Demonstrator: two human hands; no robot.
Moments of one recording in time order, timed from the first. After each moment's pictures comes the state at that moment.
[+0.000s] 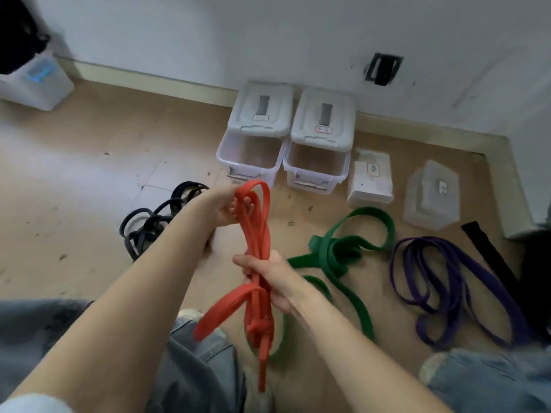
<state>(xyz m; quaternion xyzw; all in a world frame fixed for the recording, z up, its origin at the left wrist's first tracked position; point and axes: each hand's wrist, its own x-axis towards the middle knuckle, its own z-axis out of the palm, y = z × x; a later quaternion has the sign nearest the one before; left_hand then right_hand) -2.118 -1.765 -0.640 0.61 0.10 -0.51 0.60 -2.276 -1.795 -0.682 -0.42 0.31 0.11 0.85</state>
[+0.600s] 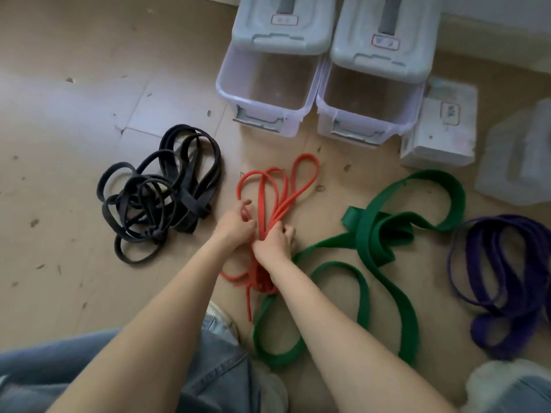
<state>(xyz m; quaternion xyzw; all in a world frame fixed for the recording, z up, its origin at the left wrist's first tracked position) -2.122 -1.741 -0.817 0.87 -0.04 -0.40 0.28 -2.197 -1.792 -0.826 -0.73 0.47 0.20 0.45</state>
